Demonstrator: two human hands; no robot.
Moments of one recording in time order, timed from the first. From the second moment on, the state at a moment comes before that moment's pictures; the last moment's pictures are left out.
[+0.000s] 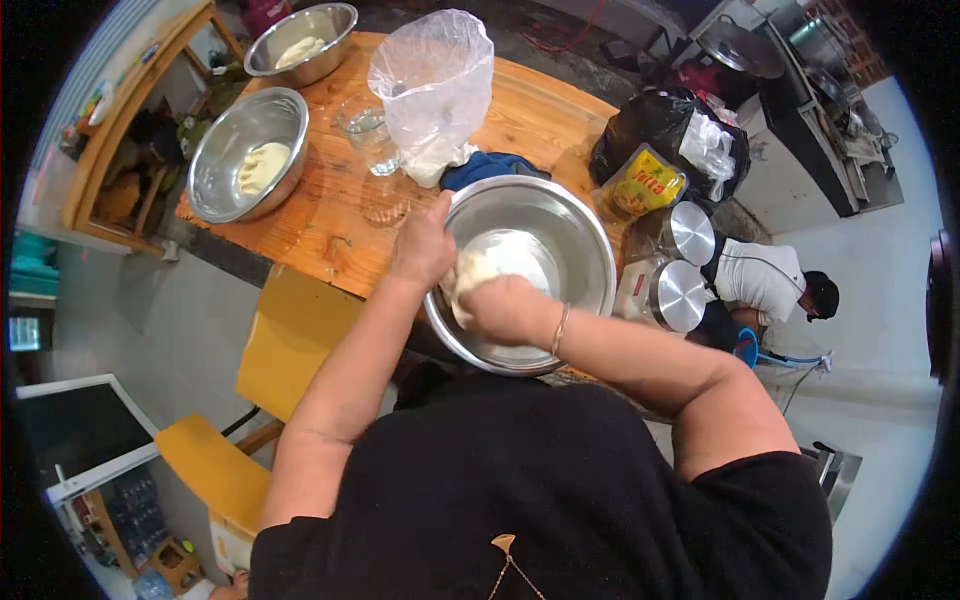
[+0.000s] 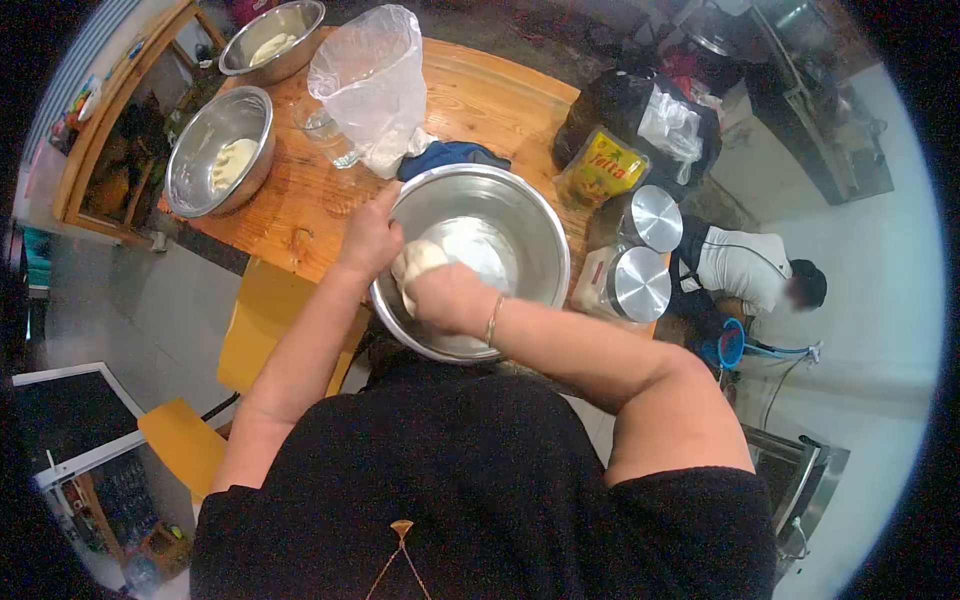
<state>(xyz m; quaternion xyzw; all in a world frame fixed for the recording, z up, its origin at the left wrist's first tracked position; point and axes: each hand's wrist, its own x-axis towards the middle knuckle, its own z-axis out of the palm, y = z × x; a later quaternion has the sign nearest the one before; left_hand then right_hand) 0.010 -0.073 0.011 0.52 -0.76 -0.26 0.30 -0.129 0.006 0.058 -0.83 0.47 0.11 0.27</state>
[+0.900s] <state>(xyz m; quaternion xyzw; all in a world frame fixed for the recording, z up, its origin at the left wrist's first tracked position) 0.017 -0.075 0.016 0.52 -0.77 -0.33 0.18 -0.192 -0.049 -0.026 -0.45 0.79 -0.08 0.41</state>
